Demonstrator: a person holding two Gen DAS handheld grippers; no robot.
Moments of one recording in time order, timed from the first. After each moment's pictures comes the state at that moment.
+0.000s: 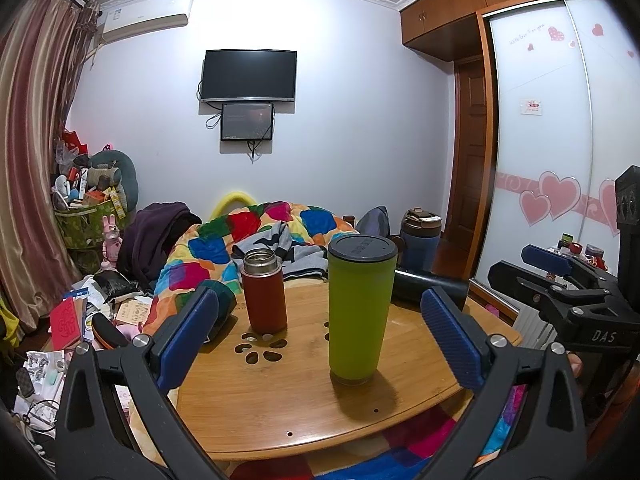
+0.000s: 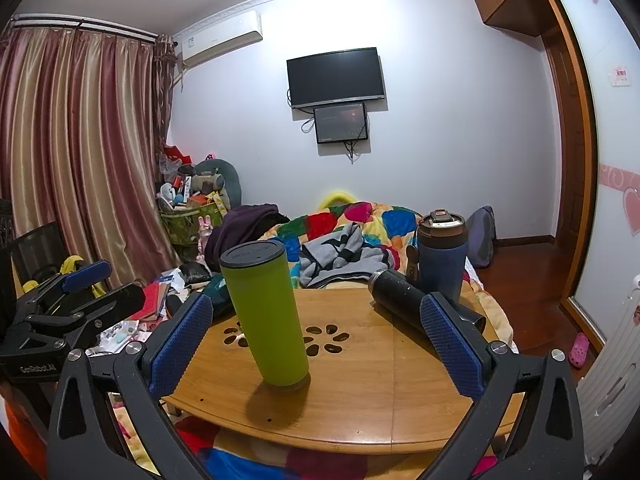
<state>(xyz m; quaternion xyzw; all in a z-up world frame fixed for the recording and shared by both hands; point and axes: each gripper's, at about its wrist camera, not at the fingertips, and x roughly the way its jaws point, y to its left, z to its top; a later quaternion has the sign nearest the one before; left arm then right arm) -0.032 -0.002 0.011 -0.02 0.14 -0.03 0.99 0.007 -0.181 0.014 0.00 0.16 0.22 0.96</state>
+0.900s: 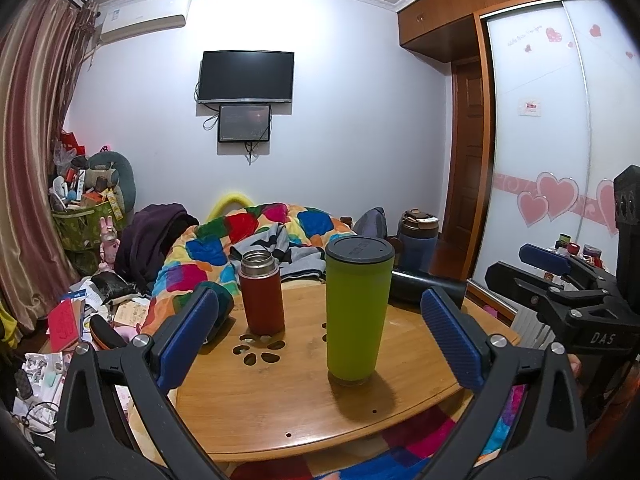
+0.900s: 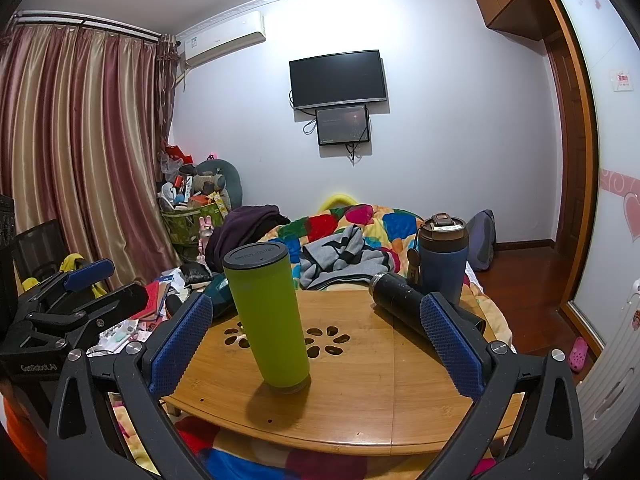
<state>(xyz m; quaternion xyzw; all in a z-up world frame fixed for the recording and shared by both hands) -0.033 -0.001 0.009 -0.01 0.14 -0.04 0.99 0.007 -0.180 0.016 0.00 0.15 0.22 0.96</state>
